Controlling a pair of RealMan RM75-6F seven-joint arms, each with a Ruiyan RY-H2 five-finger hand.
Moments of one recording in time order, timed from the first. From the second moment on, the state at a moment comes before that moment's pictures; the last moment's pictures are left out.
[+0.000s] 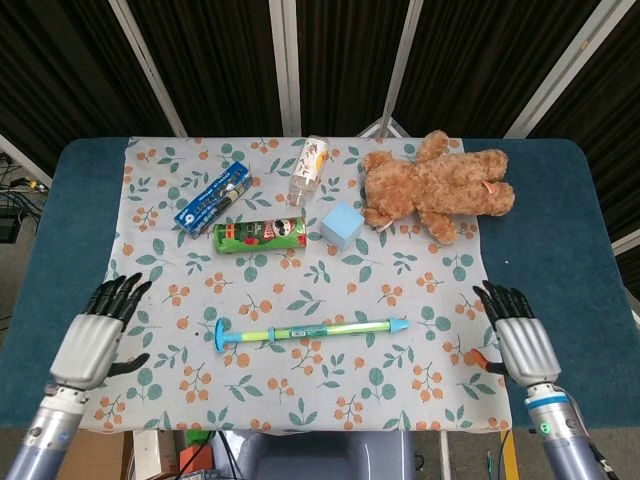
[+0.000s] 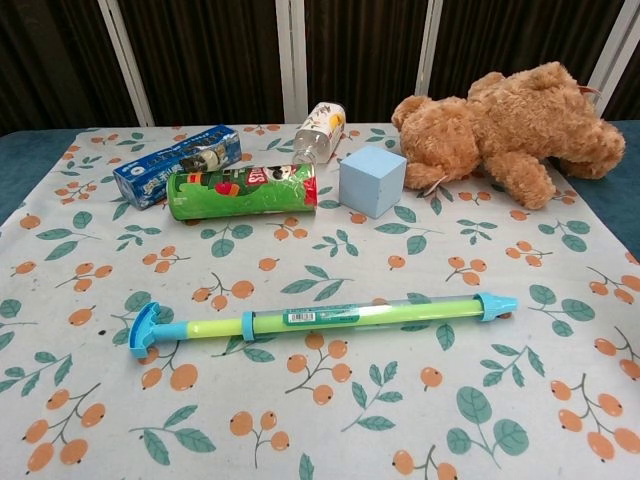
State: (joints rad) left arm -0.33 -1.16 0.20 -1.95 1.45 1.58 0.34; right arm 0.28 -1.12 -0.04 -1.88 -1.33 1.36 -0.23
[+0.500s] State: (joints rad) left arm -0.08 -1.08 0.26 -1.67 1.60 1.77 0.04; right arm 0.05 -1.04 -0.13 -1.69 -1.56 1.64 0.04
